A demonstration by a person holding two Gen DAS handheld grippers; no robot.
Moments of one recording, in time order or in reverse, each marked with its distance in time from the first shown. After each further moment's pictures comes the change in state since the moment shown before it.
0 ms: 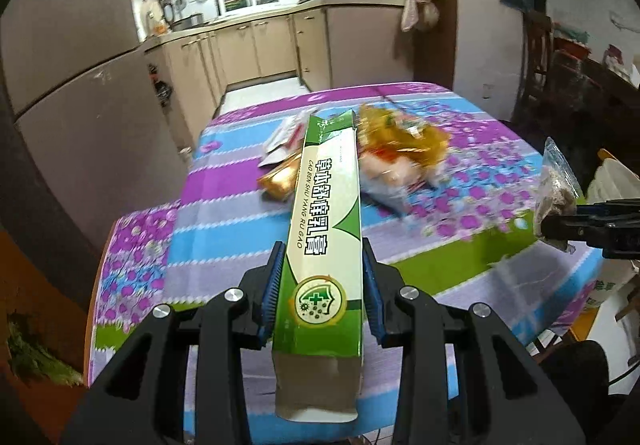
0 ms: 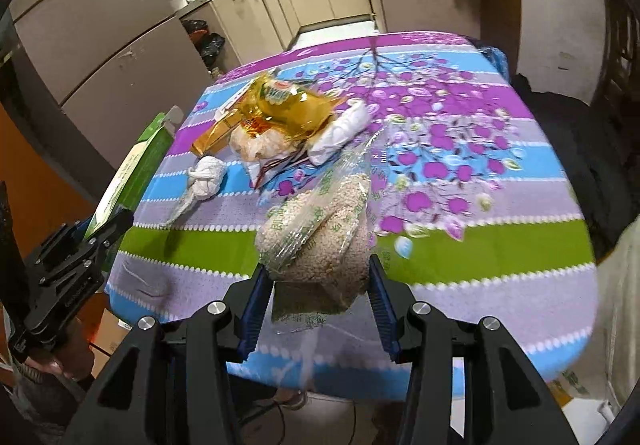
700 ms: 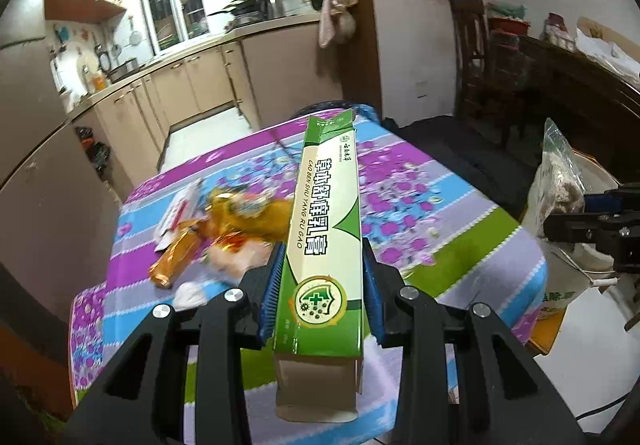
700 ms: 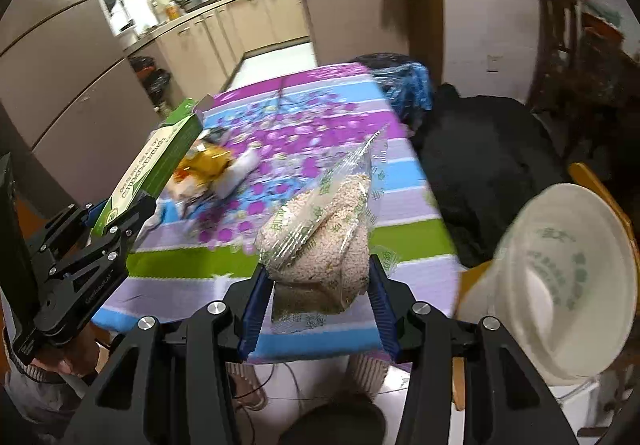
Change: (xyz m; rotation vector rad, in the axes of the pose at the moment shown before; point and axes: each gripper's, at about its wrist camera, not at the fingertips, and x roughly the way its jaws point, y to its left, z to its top) left arm -0.005 -0.135 0.059 0.185 -0.059 -0.137; right arm -0.106 -0.088 -0.005 0.107 -0.082 -0.187
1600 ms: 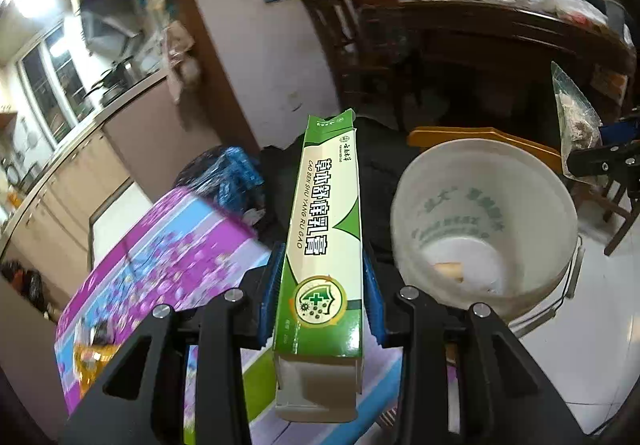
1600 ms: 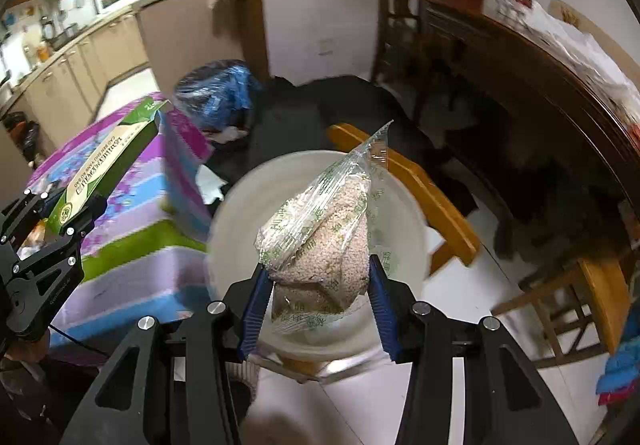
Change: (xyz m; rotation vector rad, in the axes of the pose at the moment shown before) left arm 0.038 -0.219 0.074 0.371 -0.052 -0.247; right arm -0.098 -0.233 -0.031 0.255 0.027 -0.419
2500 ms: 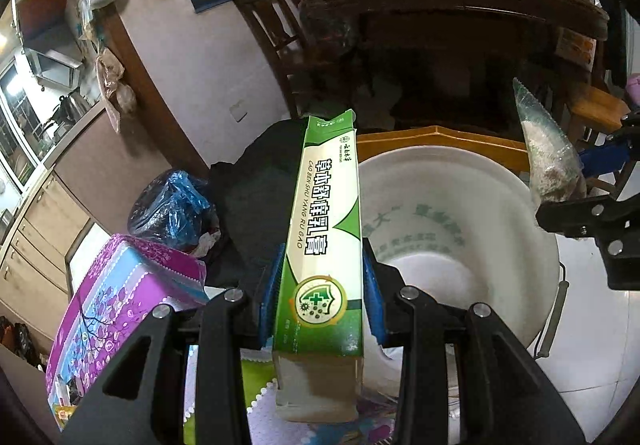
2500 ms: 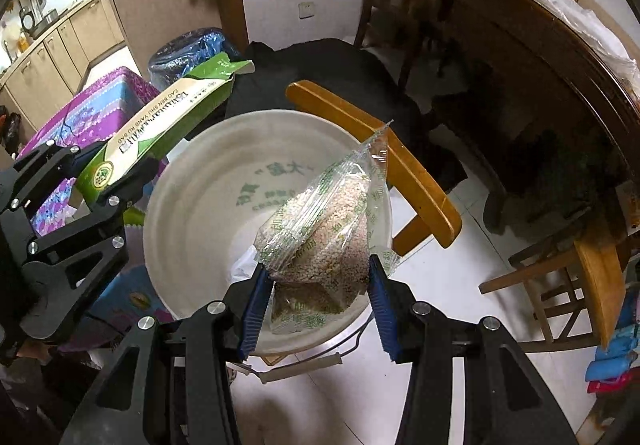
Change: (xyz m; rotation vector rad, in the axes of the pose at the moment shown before) left arm 0.056 -0.081 0.040 0.129 0.015 -0.104; right arm 0.054 -0.032 -0.006 -0.005 0.117 -0.021
